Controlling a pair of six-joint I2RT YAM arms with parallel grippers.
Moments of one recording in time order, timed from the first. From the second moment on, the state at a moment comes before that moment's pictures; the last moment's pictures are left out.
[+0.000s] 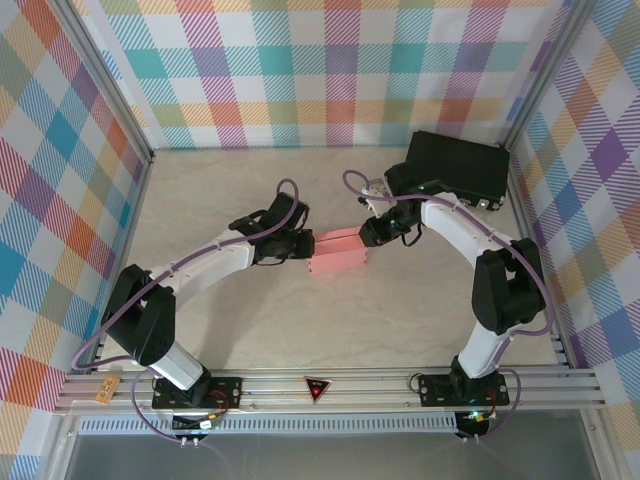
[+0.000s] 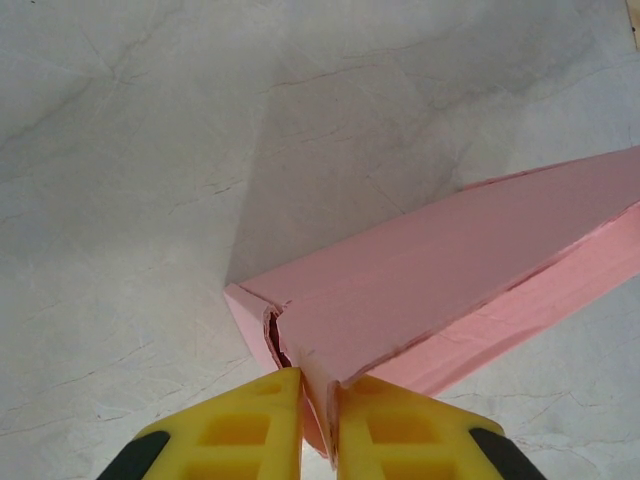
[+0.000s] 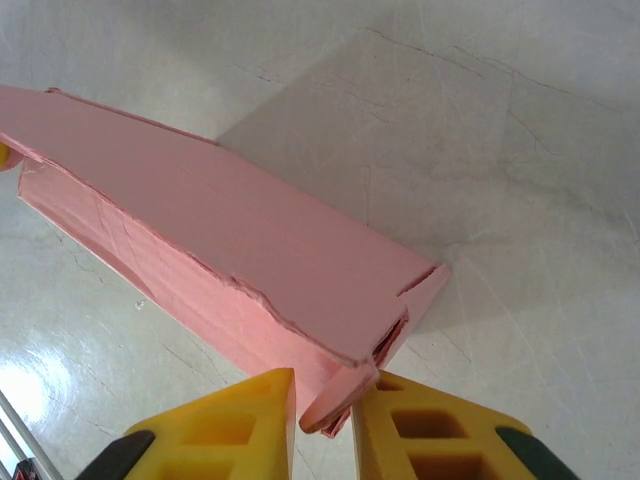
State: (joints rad) left arm -0.63 1.58 1.16 -0.54 0.04 -0.53; right arm 0.39 1.74 1.38 -0.85 -0.45 -0.15
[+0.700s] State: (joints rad) left arm -0.63 1.58 1.16 -0.54 0.04 -0.53; right arm 0.40 1.74 1.38 -0.86 -0.39 -0.14
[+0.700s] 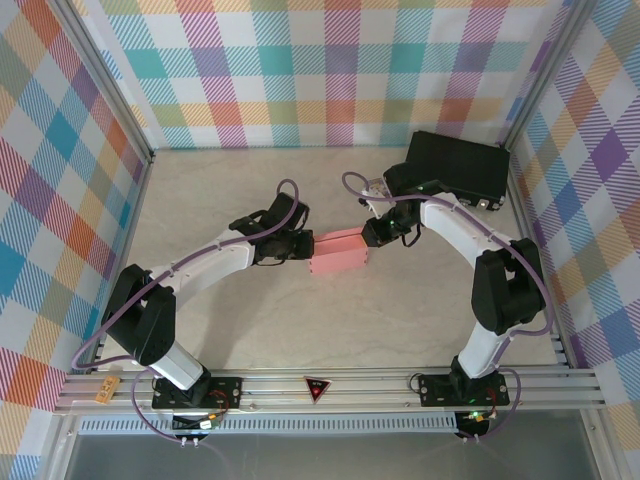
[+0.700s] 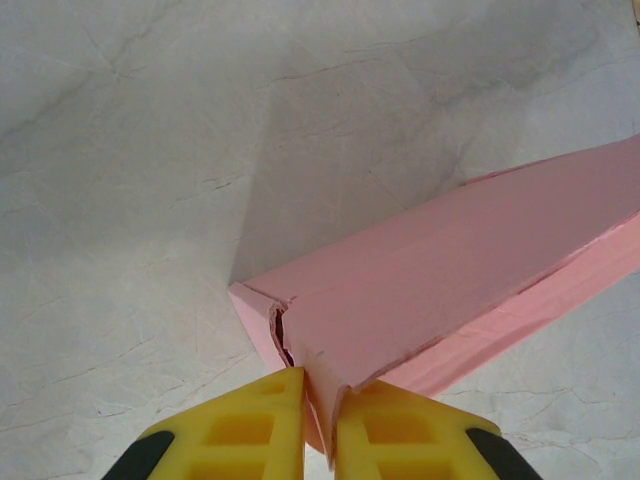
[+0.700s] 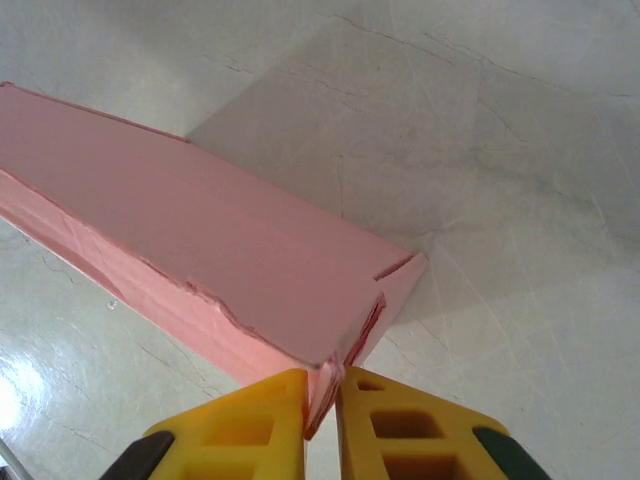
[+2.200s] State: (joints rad) left arm -0.66 1.60 1.18 -0.58 0.04 -0.49; right arm 0.41 1.66 1.30 -0.81 -0.37 -0.11
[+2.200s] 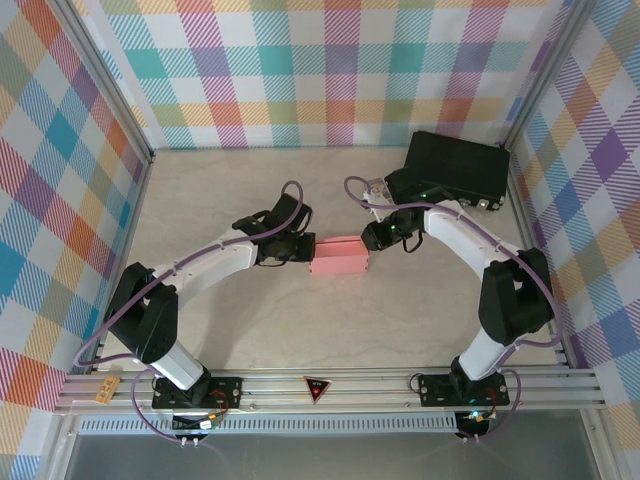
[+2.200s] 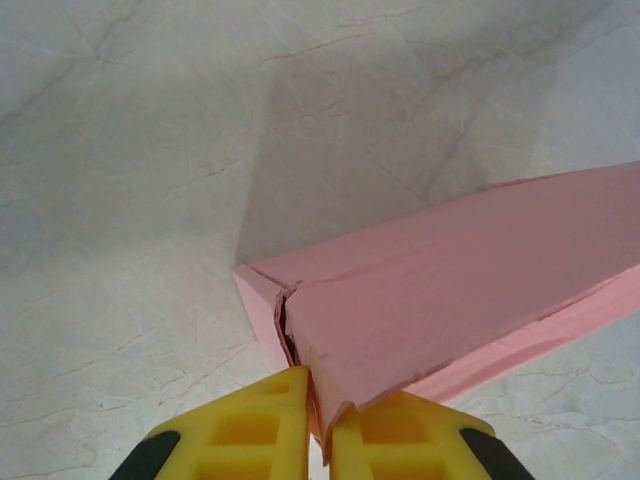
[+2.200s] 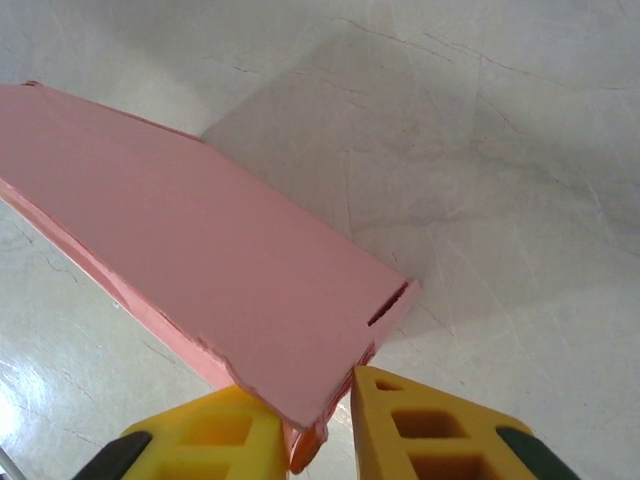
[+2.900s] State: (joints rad) left arm -0.67 1.60 1.18 -0.58 0.04 -0.49; right arm 0.42 1.63 1.26 -0.78 -0.38 -0.05
